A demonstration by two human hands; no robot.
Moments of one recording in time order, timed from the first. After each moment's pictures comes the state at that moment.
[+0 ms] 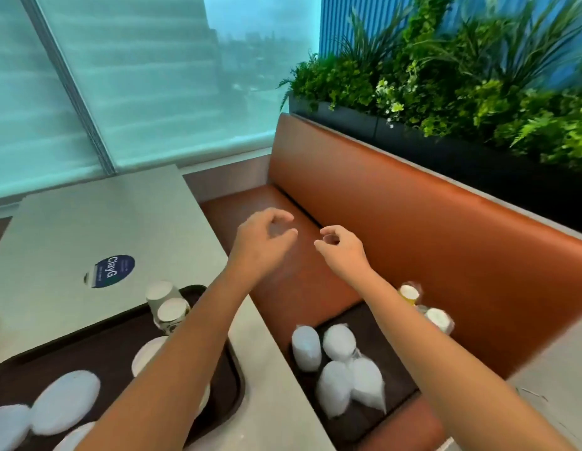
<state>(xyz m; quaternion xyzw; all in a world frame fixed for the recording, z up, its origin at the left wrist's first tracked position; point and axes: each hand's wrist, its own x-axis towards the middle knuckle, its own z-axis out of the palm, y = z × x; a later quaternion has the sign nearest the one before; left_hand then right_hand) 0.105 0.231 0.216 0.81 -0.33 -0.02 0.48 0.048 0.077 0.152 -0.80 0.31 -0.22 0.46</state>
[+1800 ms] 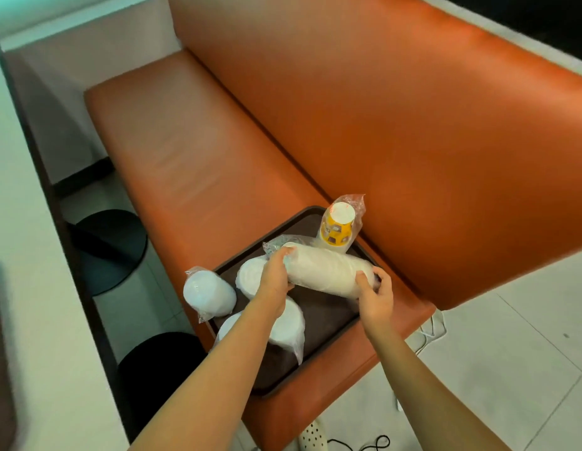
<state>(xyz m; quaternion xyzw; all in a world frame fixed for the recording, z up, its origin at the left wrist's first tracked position) 0.016 -0.040 -0.100 0.64 0.14 -0.45 0.60 -0.121 -0.123 -0.172 -0.47 0.62 -0.24 0.58</state>
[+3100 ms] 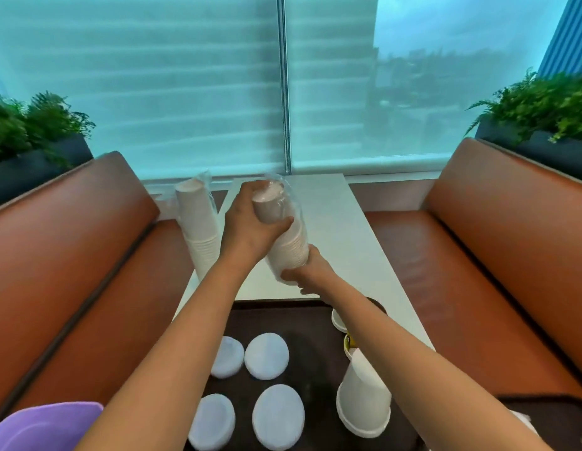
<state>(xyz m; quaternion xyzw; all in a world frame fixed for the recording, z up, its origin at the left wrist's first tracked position) 0.230 0.510 0.248 0.84 -0.11 0.21 0.49 0.240 0.385 0.159 -0.81 0.09 0.08 0.58</state>
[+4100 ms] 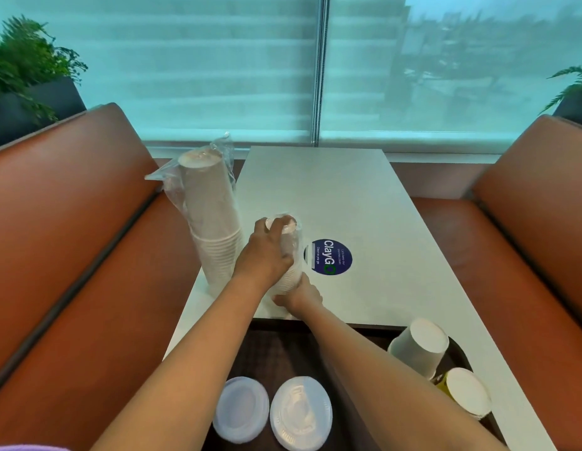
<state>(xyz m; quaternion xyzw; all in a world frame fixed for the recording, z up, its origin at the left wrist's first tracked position) 0.398 0.561 0.112 0.97 -0.09 0.04 0.24 0.400 0.472 0.009 -0.88 0.18 0.17 0.41</state>
